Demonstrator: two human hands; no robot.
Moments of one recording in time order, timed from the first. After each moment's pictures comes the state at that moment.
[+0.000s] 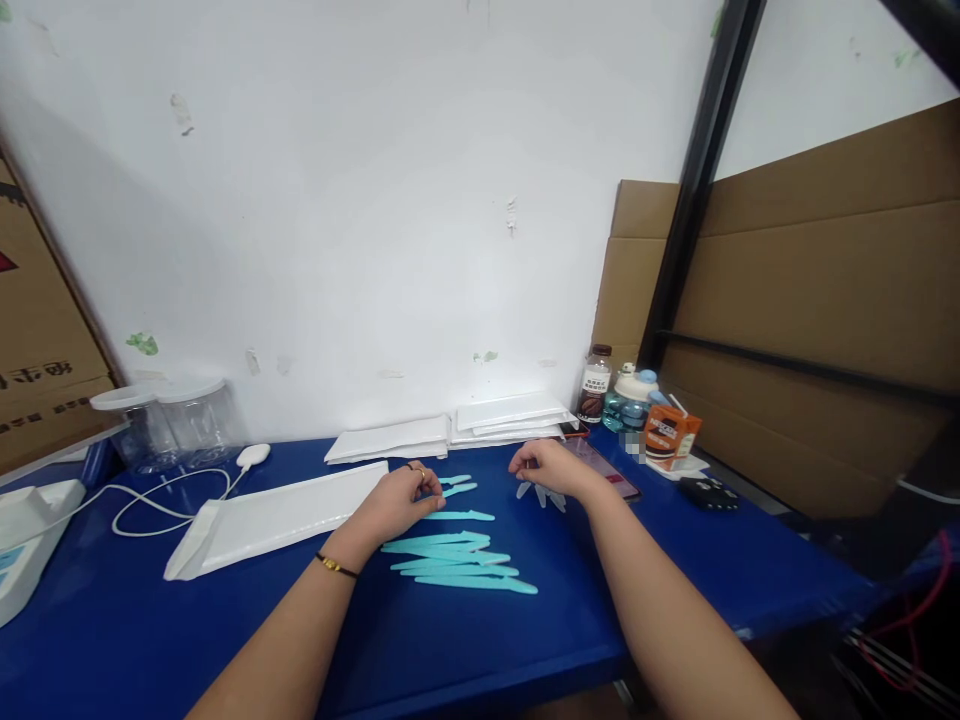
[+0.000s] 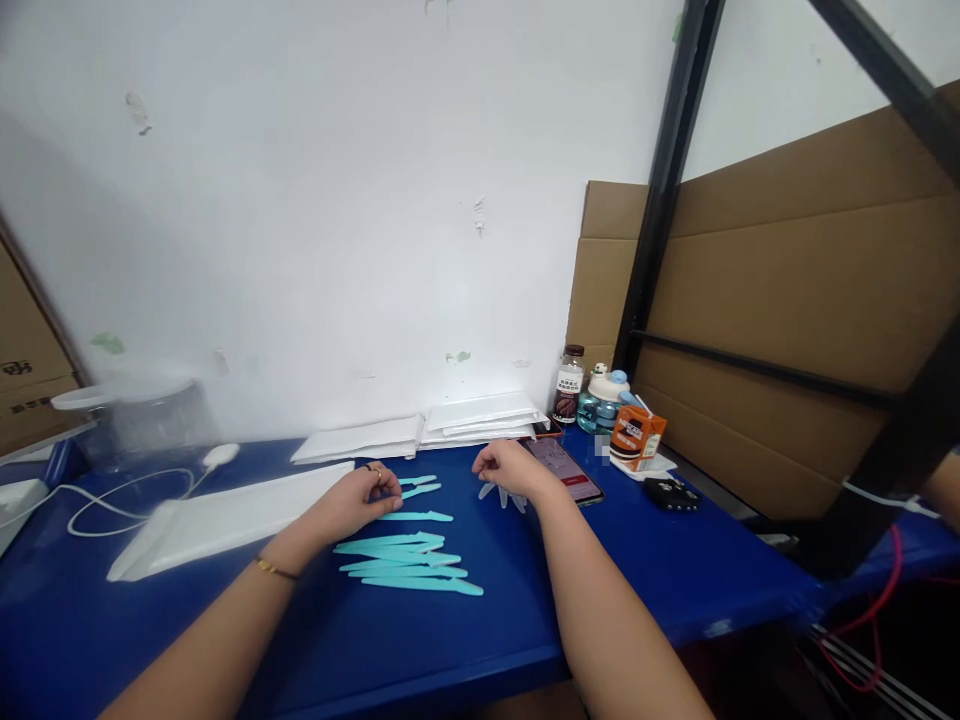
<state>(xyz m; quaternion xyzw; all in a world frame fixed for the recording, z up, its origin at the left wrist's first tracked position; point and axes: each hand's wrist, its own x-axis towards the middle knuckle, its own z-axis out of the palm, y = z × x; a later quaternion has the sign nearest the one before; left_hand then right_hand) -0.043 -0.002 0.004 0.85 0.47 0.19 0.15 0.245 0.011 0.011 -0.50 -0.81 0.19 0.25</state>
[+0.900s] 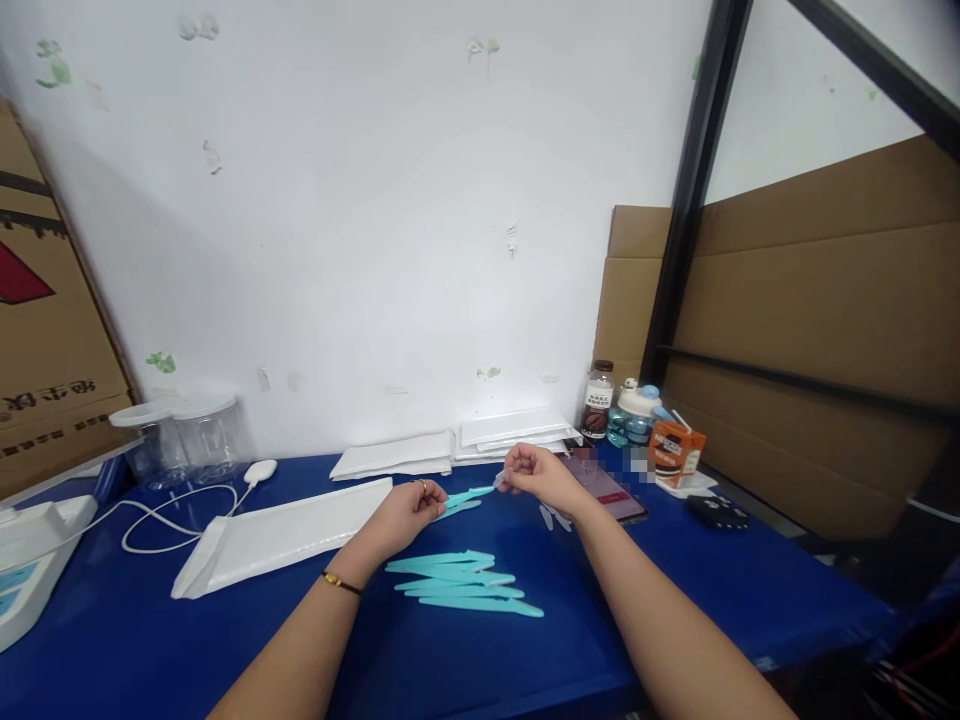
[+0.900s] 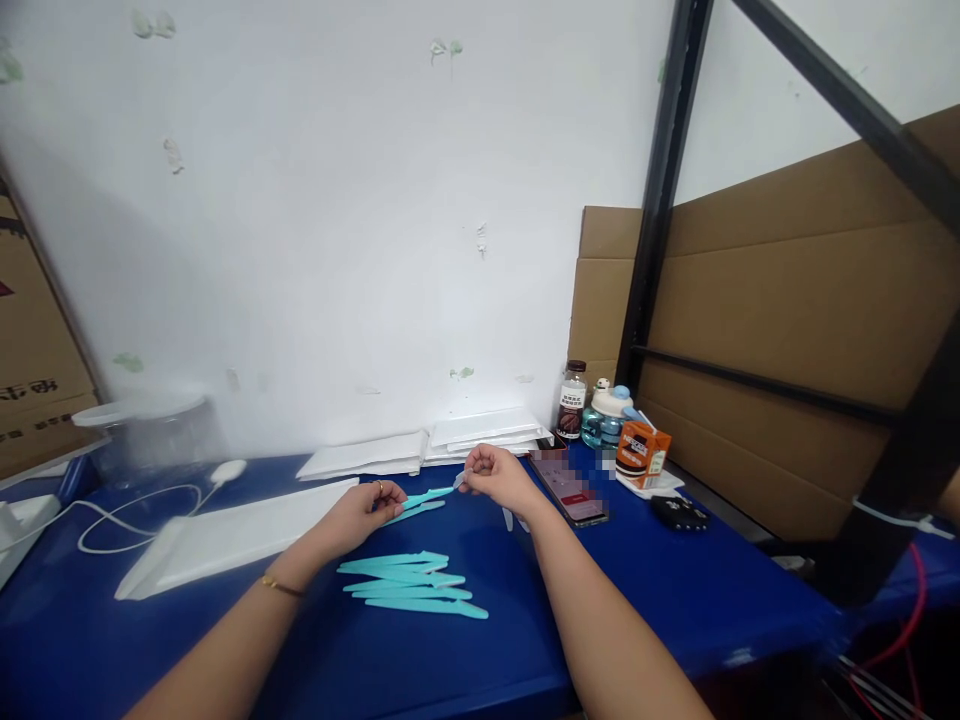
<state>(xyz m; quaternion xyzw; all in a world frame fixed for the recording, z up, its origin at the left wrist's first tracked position) -0.040 -0.002 0.008 0.81 0.48 0.24 0.25 0.214 0.006 0.009 -0.39 -0.67 0.44 0.45</state>
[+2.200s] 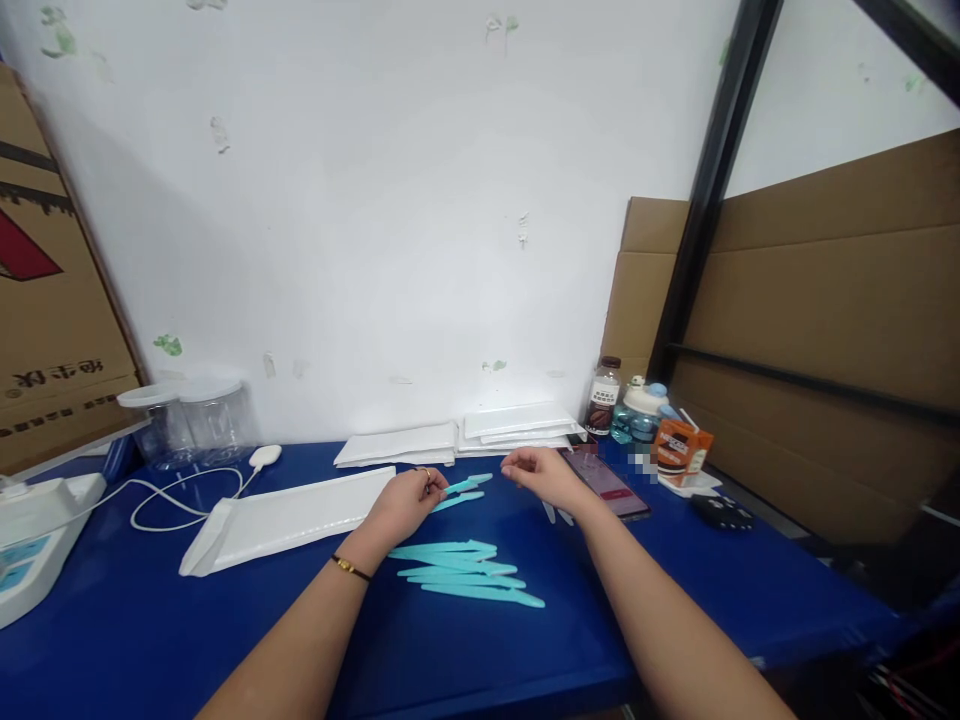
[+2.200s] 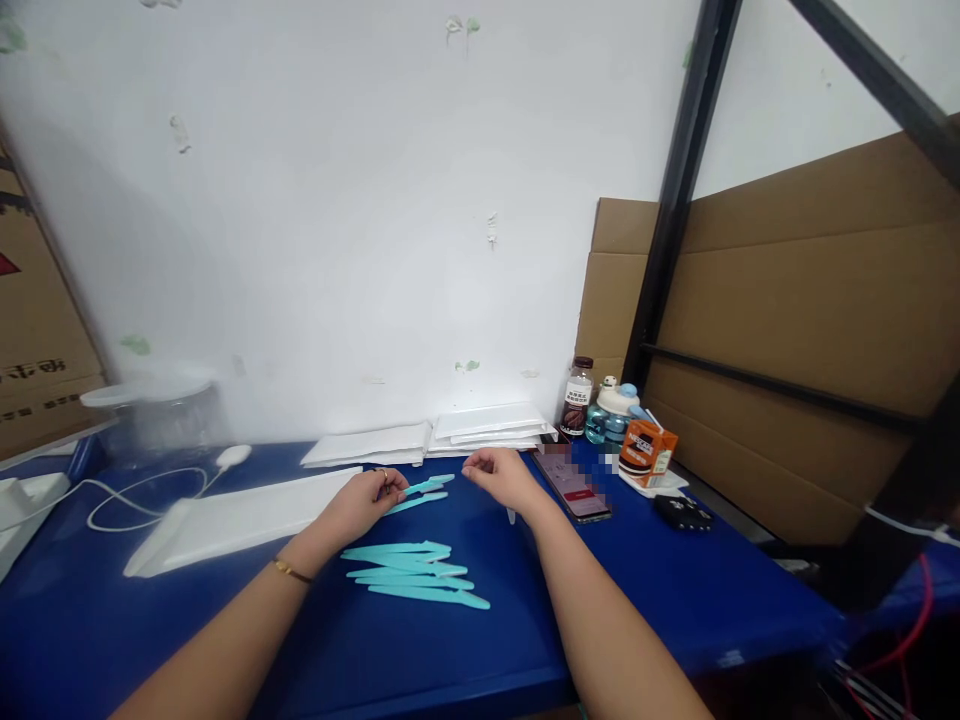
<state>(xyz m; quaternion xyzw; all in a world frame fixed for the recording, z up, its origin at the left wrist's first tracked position) -0.041 -0.001 0.005 0.82 0.51 0.22 0.15 0.217 0.008 0.008 -0.47 -0.74 0.29 0.38</state>
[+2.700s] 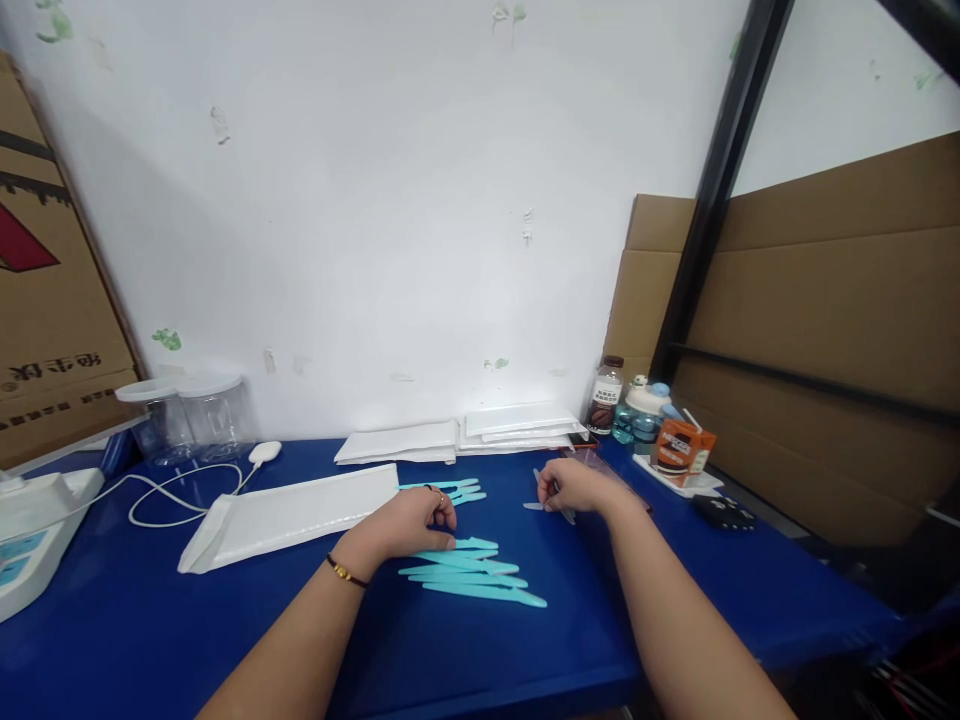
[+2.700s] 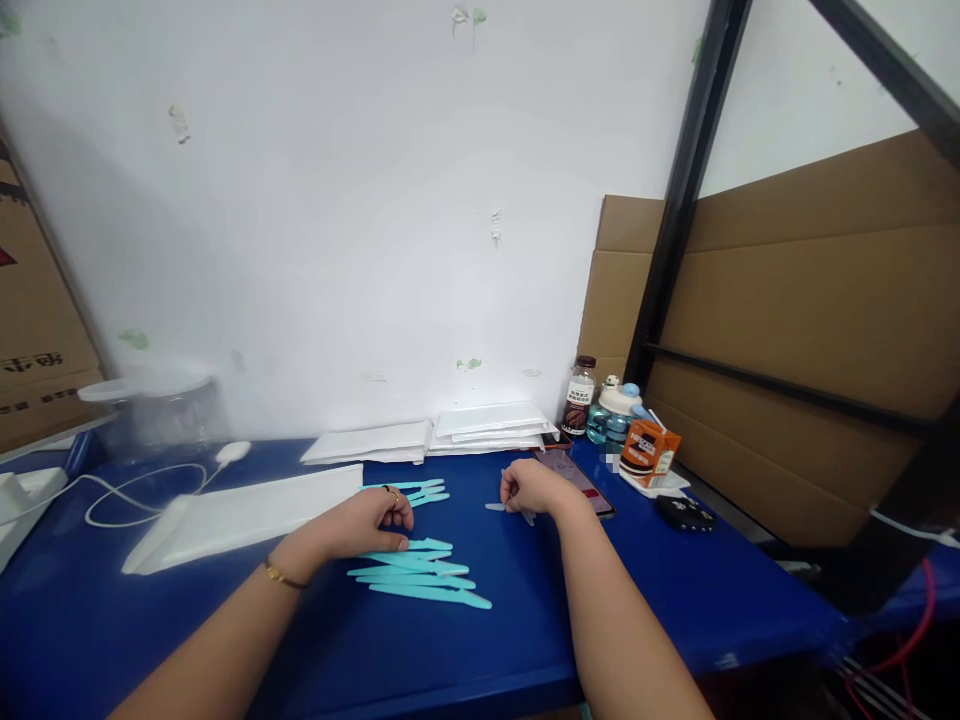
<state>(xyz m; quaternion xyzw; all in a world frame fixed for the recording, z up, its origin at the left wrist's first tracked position) -0.045 -0.017 0.011 0.87 0.43 0.12 0.22 0.265 0.012 0.004 -0.53 -0.80 0.24 0.13</state>
